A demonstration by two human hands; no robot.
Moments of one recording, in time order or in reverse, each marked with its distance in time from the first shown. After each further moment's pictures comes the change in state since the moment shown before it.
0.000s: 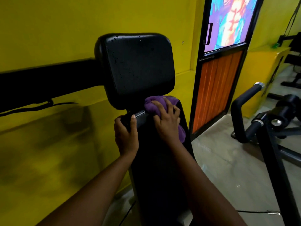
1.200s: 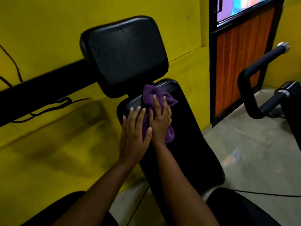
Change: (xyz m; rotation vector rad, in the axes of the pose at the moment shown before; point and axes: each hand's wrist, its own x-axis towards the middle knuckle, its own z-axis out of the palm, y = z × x) left_hand -0.057 -0.009 -0.015 0.705 -0.255 0.744; right_hand -0.050 -0.003 0.039 0.361 0.209 0.186
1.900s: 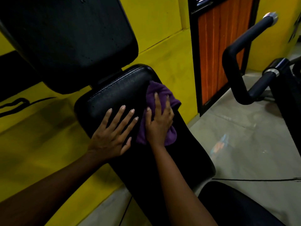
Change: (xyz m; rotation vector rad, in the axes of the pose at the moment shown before) left_hand 0.016 -0.045 0.052 0.781 -0.056 0.735; right_hand 0.012 0.094 -0.001 -0.125 0.266 0.015
